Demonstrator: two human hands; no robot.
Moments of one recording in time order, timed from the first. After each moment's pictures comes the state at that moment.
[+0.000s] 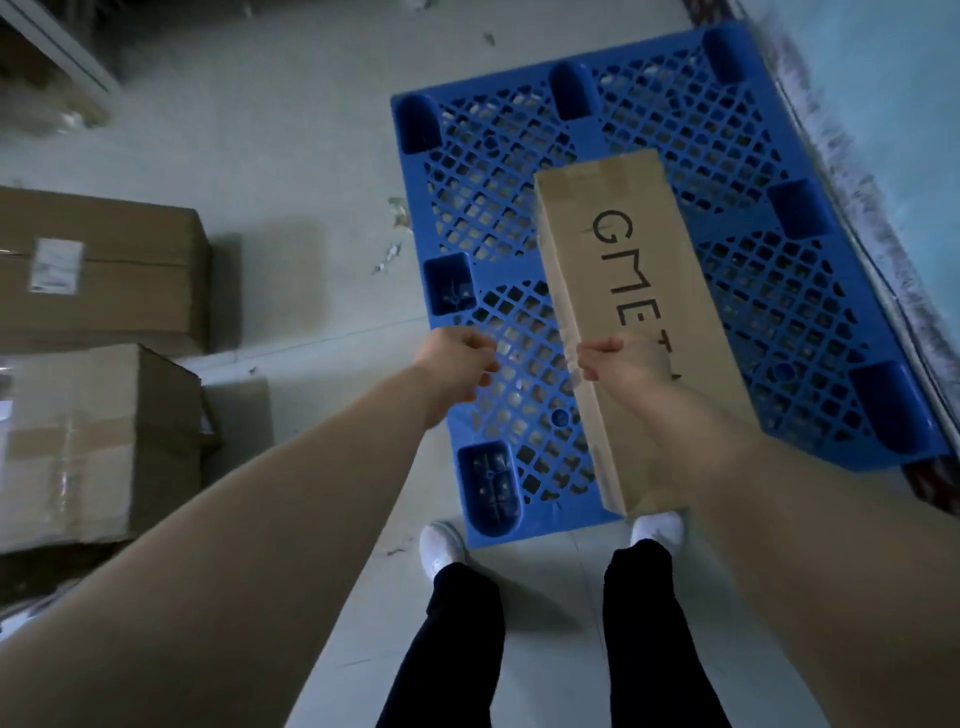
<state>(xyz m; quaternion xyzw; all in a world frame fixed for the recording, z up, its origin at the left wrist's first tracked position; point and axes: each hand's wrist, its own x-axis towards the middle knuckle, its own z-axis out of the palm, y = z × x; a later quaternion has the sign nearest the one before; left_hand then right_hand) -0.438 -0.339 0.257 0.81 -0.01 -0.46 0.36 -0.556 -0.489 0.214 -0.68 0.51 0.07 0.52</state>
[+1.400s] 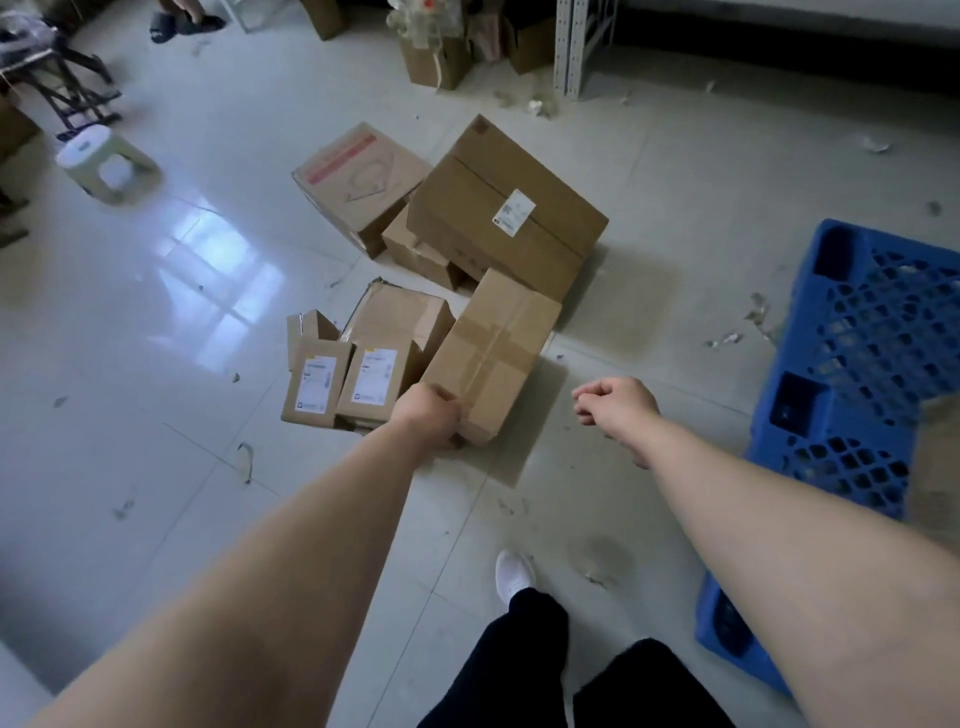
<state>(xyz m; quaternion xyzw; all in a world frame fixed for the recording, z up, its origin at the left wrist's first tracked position) -0.316 0.267 0.344 0.83 0.28 -0.28 0.39 -0.309 0.047 0.307 -0.79 0.28 0.24 0.50</state>
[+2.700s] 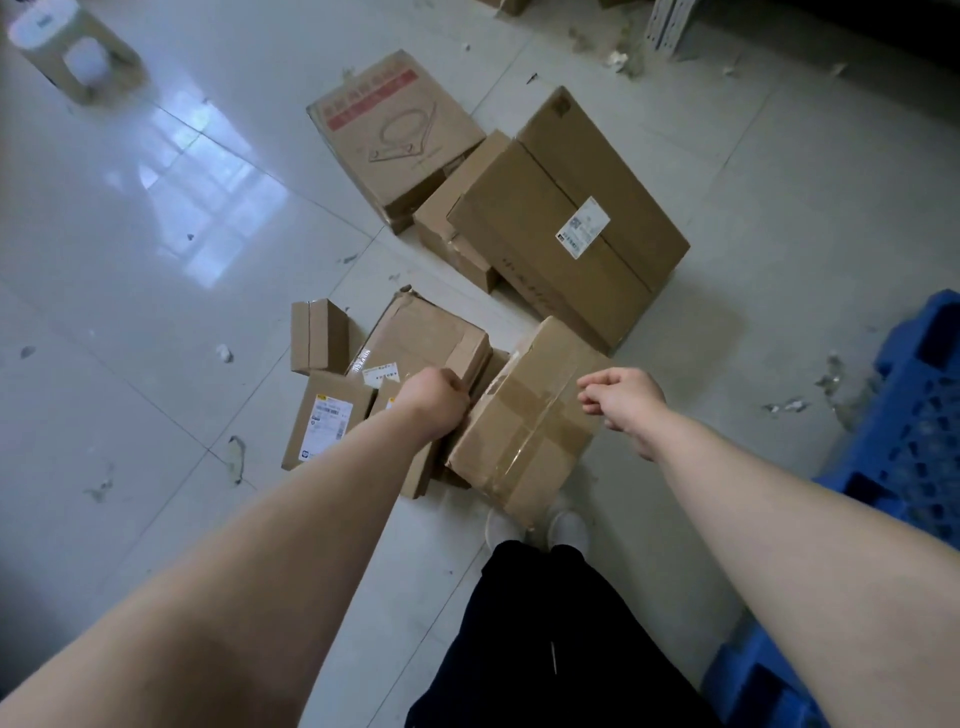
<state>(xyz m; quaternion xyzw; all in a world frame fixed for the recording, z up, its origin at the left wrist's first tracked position) -0.081 0.380 0.287 0.84 0.26 -0.33 0.34 -0.051 0.159 0.261 -0.78 0.28 0.32 0.46</state>
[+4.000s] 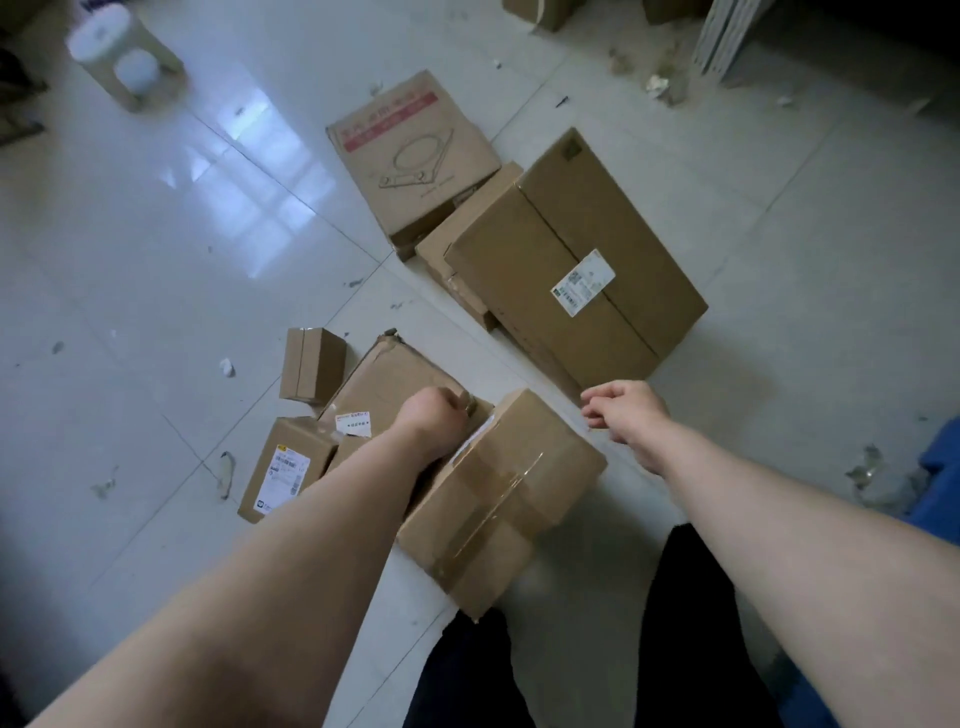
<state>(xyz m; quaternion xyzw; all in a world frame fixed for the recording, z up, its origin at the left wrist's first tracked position) 0.046 0.309 0.259 0.83 0.33 -0.32 0.32 0.105 0.094 0.227 -0.78 0.23 0.37 0.45</state>
